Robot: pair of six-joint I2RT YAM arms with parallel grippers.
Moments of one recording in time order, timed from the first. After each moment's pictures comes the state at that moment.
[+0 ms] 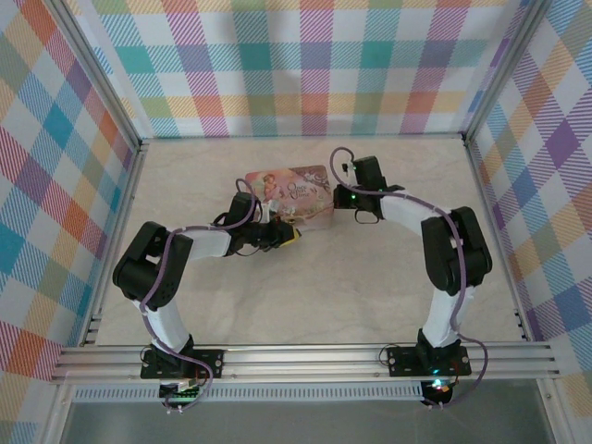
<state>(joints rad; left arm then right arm) -0.44 1.78 0.85 0.21 0.71 -0.82 0.38 1.85 1.19 -0.15 -0.22 0.33</state>
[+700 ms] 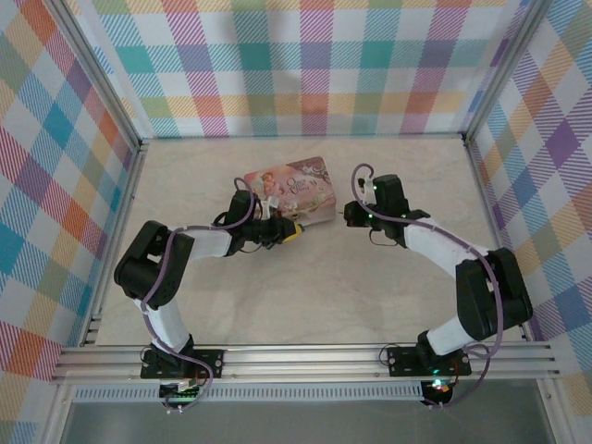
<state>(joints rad) -0.44 1.79 0.85 0.31 0.72 -0.94 0.36 1.48 0.88 -0.11 -0.29 0.40</state>
